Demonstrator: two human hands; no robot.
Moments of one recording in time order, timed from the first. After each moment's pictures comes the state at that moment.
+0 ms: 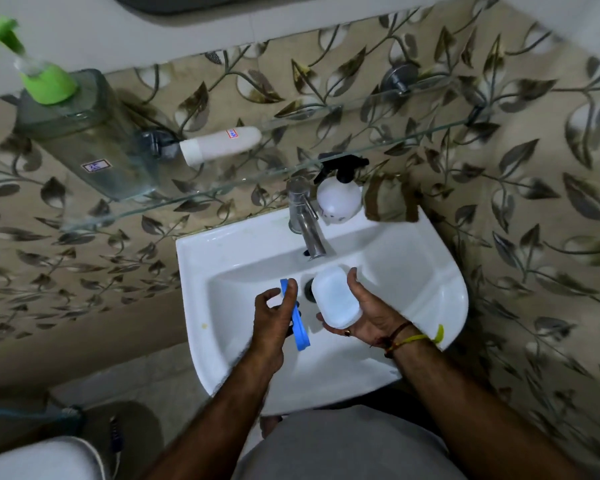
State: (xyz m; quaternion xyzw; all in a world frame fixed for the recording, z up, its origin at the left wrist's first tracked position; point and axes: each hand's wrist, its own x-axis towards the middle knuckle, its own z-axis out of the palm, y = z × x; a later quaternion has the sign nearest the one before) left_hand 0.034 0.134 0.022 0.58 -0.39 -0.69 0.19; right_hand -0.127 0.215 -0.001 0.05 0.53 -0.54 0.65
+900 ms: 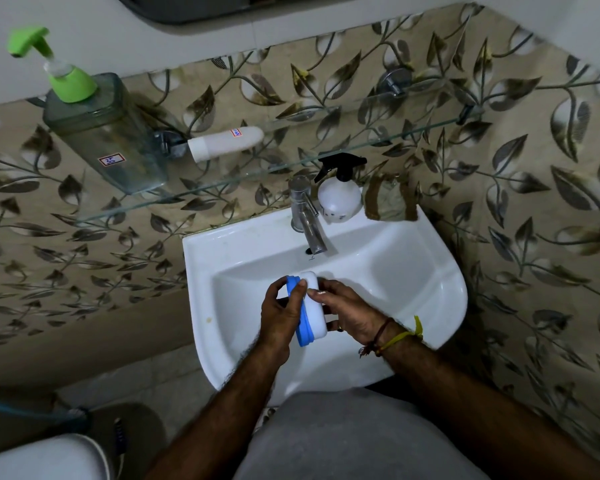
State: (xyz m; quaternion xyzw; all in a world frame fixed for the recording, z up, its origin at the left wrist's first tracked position) left_hand 0.029 0.146 0.026 0.56 -0.44 -0.66 0.23; right_hand -0.092 0.212 0.017 -0.19 0.60 -0.49 0.61
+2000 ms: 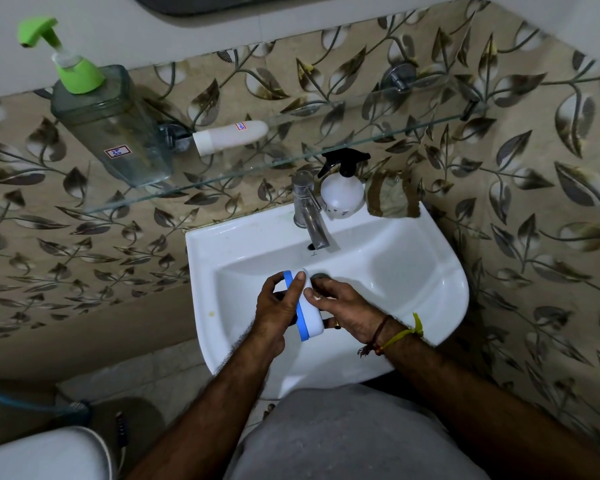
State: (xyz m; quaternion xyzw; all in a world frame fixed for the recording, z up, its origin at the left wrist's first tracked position) left_hand 0.038 0.139 0.036 0.56 -0.43 -0.68 0.21; right_hand -0.082 0.215 0.019 -0.24 0.59 -0.48 0.60
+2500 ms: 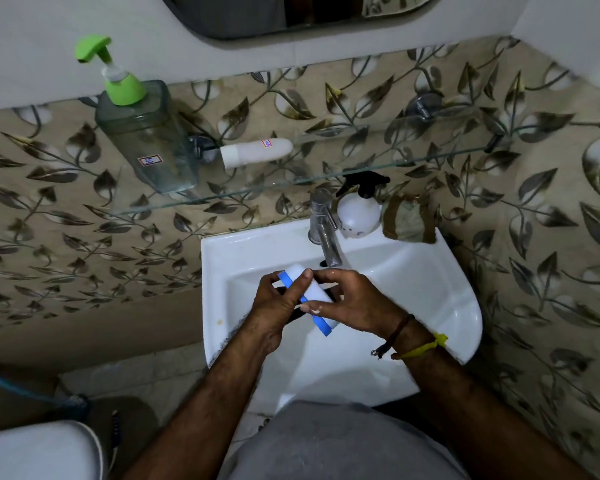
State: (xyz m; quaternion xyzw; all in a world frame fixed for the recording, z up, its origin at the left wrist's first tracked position) left_hand 0.039 0.116 0.080 0.52 -0.39 -0.72 0.23; right_hand -0.104 0.193 0.082 -0.48 0.62 -0.40 0.47
